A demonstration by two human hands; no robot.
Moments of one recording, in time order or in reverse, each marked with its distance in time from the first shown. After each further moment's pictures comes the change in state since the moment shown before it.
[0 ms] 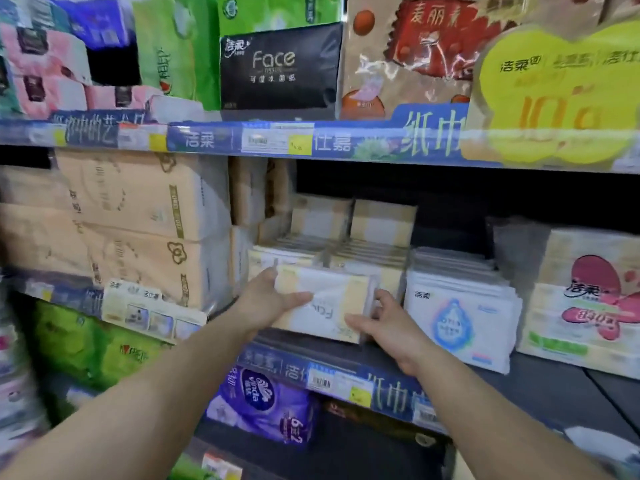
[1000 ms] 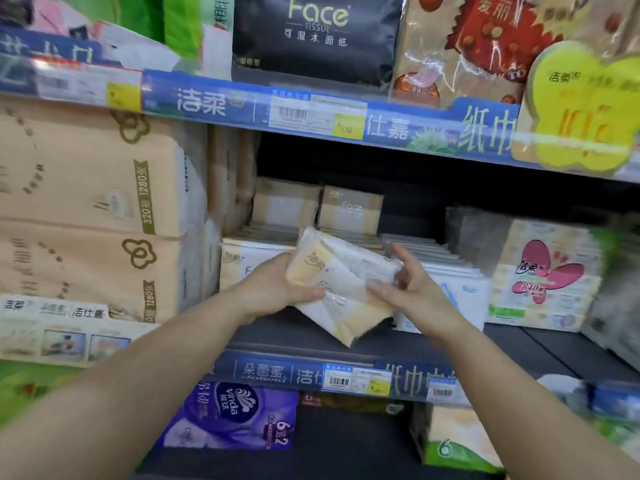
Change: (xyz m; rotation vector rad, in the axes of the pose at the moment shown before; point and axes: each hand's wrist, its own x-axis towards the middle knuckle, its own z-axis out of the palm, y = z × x) left_hand 0.060 -0.010 -0.021 -0.026 -0.529 0.300; right_hand -0.040 -0.066 0.021 -0.128 0.320 -0.124
